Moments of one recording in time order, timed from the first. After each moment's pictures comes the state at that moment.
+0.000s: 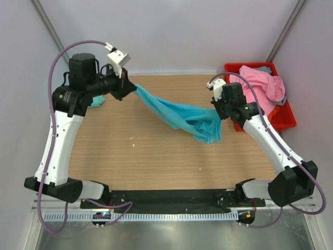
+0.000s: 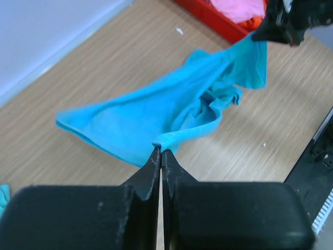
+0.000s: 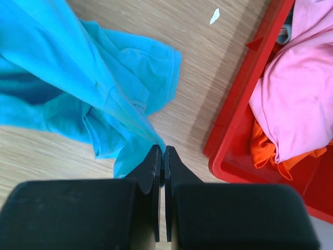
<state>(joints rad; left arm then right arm) -0.28 1.40 1.87 -0.91 0.54 0.18 0.31 1.30 1.19 -0.65 0.10 -0.27</state>
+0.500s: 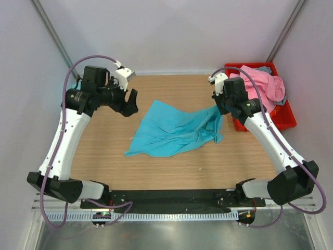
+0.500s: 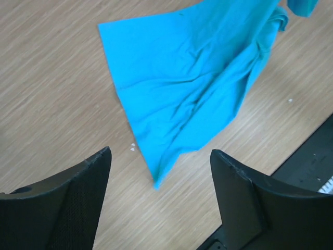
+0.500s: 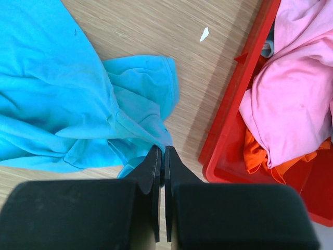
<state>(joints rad) -0.28 1.35 1.67 -1.07 0.43 0.25 0.31 1.32 1.28 -0.66 0.11 -0.25</state>
